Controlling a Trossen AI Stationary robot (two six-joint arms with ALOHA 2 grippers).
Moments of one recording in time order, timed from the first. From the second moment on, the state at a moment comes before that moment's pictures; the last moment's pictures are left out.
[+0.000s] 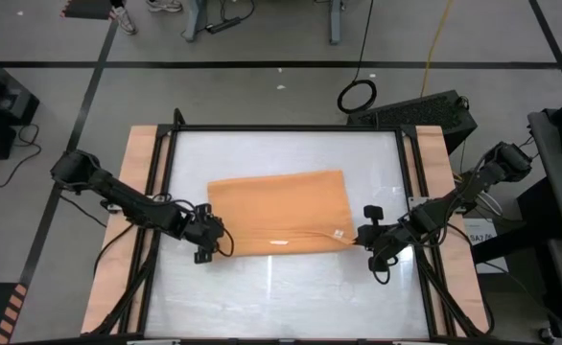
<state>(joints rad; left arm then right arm) -0.39 1.27 0.49 -0.44 -0.18 -0.43 0.56 1.06 0.52 -0.44 0.34 0.47</state>
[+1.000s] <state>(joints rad) -0.48 1.23 0.50 -0.45 -0.24 -0.59 0.56 1.06 0.52 -0.44 0.35 0.46</state>
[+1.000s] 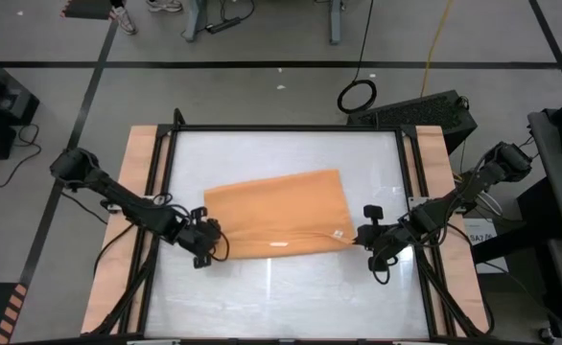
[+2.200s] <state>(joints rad) -0.73 1.21 0.62 -0.46 -0.46 -0.59 0.56 1.04 0.54 -0.39 0.45 0.40</state>
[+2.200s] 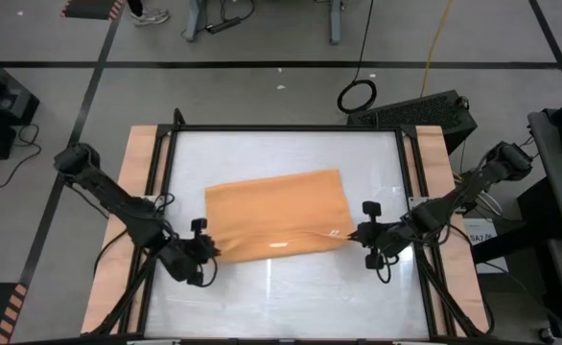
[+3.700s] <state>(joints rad) -0.75 1.18 0.66 -0.81 -0.79 -0.94 0.10 1.01 0.68 -0.56 0.23 0.16</state>
